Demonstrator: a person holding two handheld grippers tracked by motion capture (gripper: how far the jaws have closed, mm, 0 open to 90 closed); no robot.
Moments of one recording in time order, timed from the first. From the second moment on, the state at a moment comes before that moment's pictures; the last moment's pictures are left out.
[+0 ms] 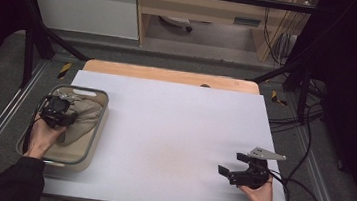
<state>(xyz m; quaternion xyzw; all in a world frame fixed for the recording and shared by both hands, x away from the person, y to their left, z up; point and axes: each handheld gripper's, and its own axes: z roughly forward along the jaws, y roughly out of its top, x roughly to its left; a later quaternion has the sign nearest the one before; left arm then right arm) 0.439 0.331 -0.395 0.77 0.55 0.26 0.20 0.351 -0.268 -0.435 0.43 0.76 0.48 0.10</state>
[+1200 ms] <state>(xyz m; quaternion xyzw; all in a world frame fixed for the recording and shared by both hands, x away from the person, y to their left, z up) 0.413 0.340 -0.374 0.73 0.54 0.30 0.29 0.352 -0.268 -0.436 0.43 0.76 0.47 0.10</state>
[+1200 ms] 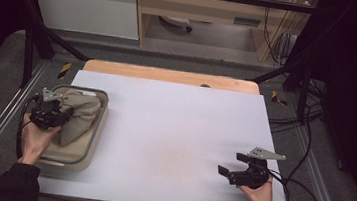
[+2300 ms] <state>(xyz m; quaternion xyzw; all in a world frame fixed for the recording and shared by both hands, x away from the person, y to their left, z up) 0.390 0.345 -0.355 0.69 0.54 0.32 0.37 0.352 -0.268 -0.436 0.43 0.76 0.47 0.10</state>
